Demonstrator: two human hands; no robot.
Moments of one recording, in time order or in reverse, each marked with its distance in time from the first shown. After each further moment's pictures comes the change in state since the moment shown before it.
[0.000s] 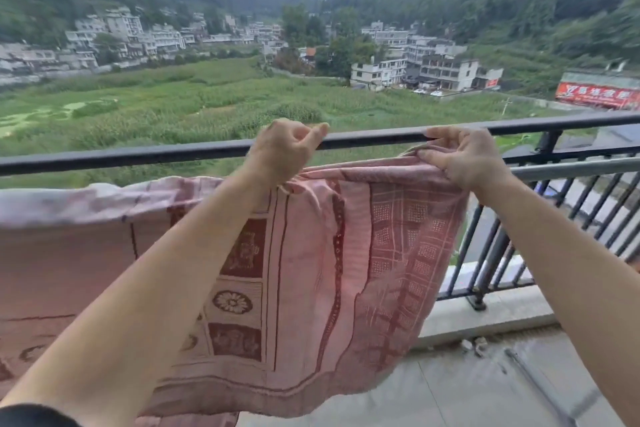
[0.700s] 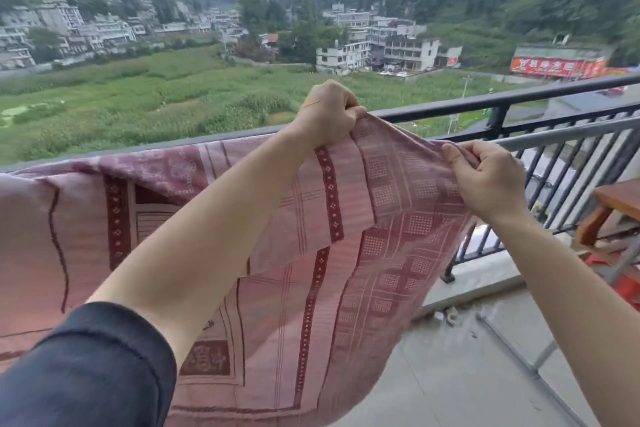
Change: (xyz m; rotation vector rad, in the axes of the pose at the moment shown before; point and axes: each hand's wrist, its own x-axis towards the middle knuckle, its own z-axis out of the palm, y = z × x) left_hand 0.078 0.110 0.089 -0.038 -0.127 0.163; right_hand -0.043 0.076 -0.065 -0.267 0.391 -0.066
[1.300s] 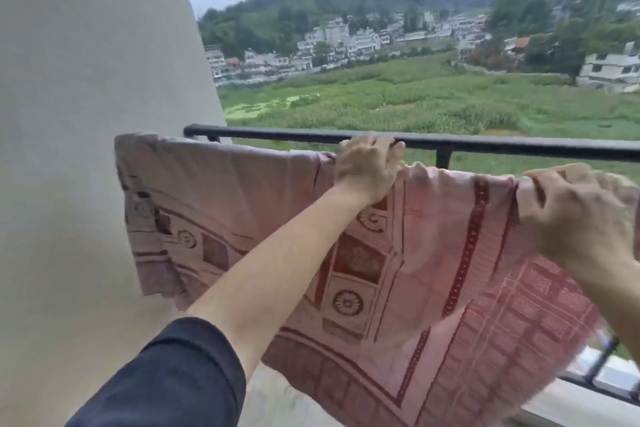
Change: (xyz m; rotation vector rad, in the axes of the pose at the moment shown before) left_hand -0.203 -0.117 -0.099 0.659 0.357 -0.510; right_hand -0.067 -0.133 0.099 -0.194 -0.319 -0.398
